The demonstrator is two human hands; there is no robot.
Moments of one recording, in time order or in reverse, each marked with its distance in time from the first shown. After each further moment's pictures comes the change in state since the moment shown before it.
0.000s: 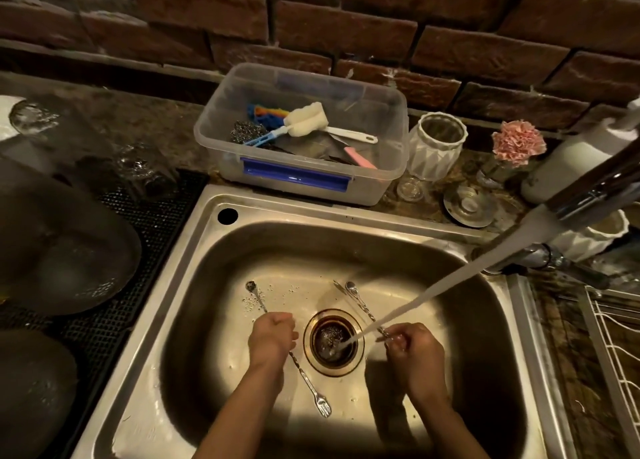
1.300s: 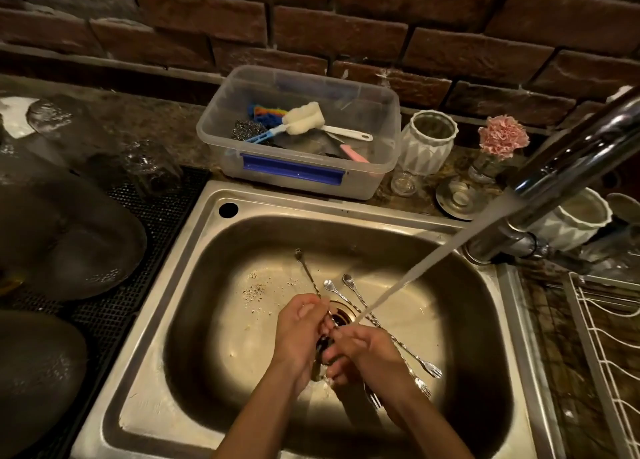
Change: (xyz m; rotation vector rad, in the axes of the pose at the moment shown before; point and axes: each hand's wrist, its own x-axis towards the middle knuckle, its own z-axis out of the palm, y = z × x) left_hand -0.038 -0.005 0.024 -0.331 -0.341 0.140; right_hand -0.039 -0.052 0.004 0.725 -0.612 0.282
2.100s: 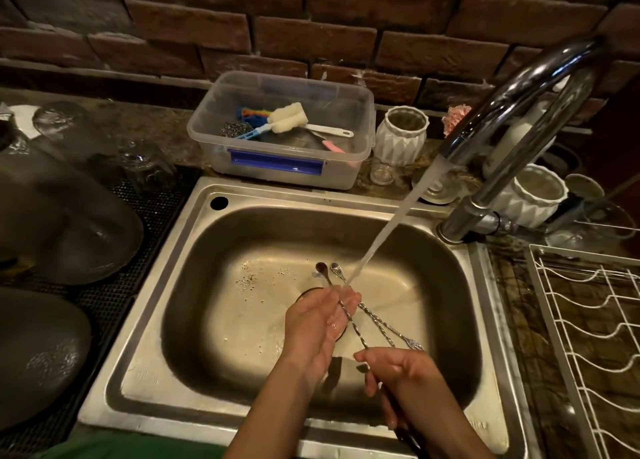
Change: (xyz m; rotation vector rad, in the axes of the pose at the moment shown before) left_hand -0.047 -0.001 0.036 -0.413 -0.063 -0.141; right_hand -0.093 0.007 -0.045 -0.115 0.044 -0.093
